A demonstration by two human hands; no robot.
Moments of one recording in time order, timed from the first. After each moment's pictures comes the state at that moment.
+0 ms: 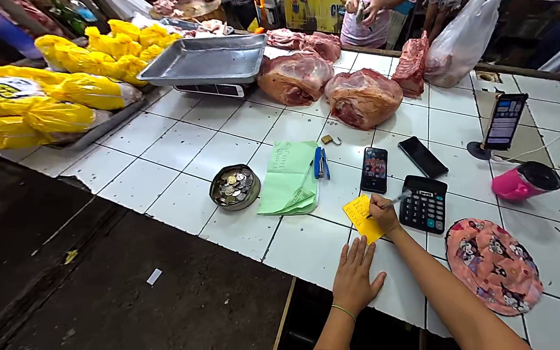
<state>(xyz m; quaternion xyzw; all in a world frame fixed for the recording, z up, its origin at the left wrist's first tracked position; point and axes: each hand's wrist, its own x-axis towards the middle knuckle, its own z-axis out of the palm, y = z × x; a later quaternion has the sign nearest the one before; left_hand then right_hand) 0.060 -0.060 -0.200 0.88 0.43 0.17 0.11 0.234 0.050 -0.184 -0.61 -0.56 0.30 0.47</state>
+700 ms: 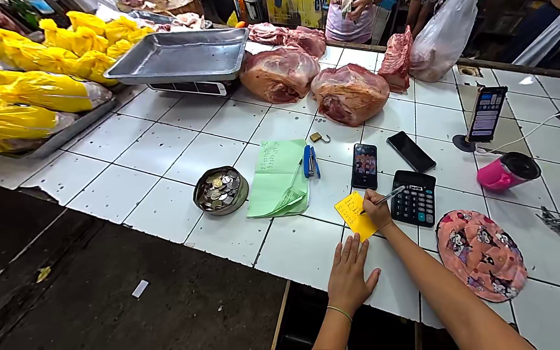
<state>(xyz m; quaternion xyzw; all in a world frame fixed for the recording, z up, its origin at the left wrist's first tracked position) 0.059 -0.059 -0.201 0.88 0.43 0.17 0.10 0.233 0.052 -0.188 -0.62 -0.53 0.28 0.50</state>
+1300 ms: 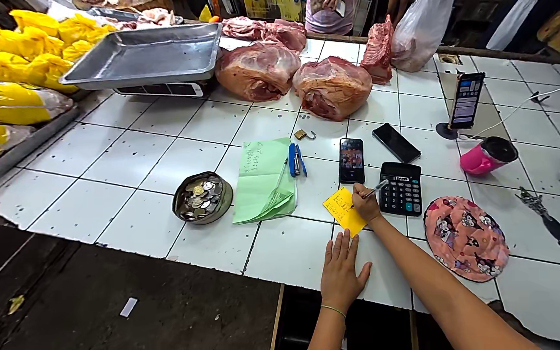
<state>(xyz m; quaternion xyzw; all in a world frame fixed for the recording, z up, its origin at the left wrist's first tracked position) 0.061 -0.058 -0.205 0.88 0.43 0.18 0.08 0.232 0.052 -0.186 -0.64 -0.53 0.25 0.50</state>
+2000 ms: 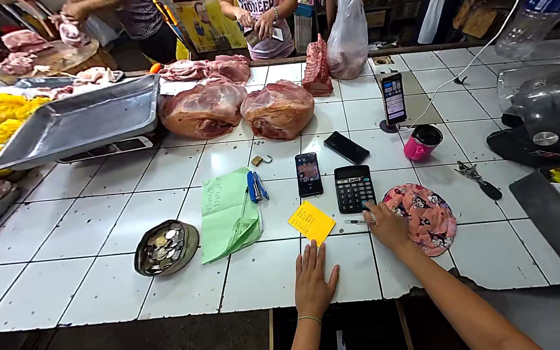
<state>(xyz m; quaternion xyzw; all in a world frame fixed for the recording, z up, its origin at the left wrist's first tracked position) 0.060 -0.056 -0.205 0.89 0.42 0.17 0.08 0.315 -0.087 -0.142 -0.85 -0.49 0.12 0.16</state>
